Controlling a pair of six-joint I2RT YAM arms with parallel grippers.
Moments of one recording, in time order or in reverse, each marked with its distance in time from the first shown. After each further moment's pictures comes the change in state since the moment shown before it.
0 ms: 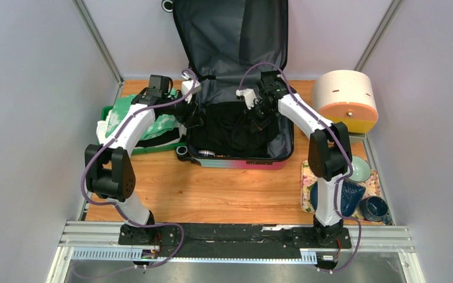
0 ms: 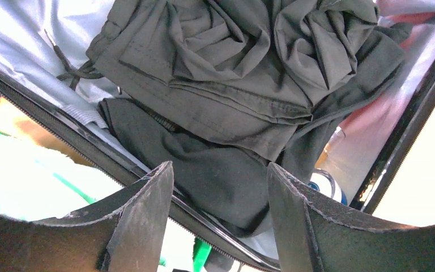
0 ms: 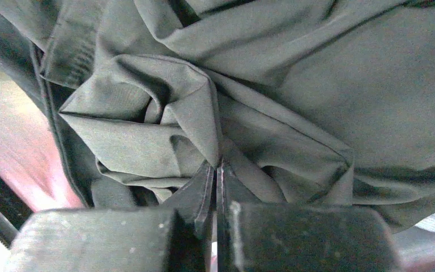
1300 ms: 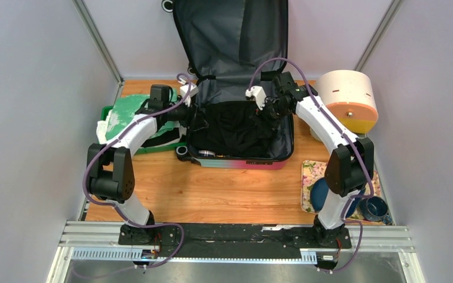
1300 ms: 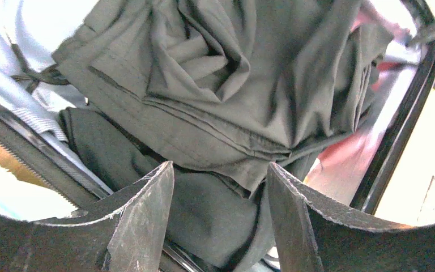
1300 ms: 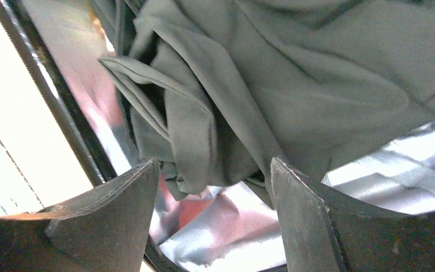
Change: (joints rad) left arm 0.005 -0.019 -0.217 0.352 0.089 -0.243; right arm -0.050 -0.235 -0.096 -0.092 -0.088 -0.228
